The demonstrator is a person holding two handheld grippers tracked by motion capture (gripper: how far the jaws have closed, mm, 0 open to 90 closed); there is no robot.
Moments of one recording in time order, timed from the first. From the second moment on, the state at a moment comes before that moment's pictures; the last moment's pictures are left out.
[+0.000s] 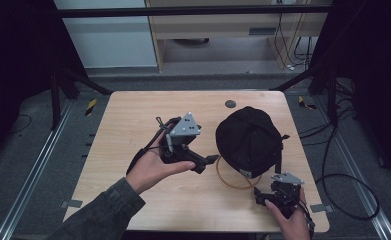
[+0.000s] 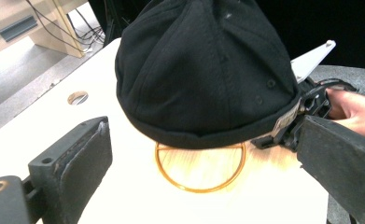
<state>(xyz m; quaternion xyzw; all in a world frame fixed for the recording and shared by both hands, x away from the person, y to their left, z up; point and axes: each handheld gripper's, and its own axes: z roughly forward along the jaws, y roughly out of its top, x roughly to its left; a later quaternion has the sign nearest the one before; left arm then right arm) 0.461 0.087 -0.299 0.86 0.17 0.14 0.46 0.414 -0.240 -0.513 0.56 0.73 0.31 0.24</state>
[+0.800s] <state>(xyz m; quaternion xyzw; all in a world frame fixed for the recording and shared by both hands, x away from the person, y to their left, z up) 0.453 0.151 -0.360 0.85 0.23 0.13 0.45 0.414 -0.240 -0.513 0.56 0.73 0.31 0.24</state>
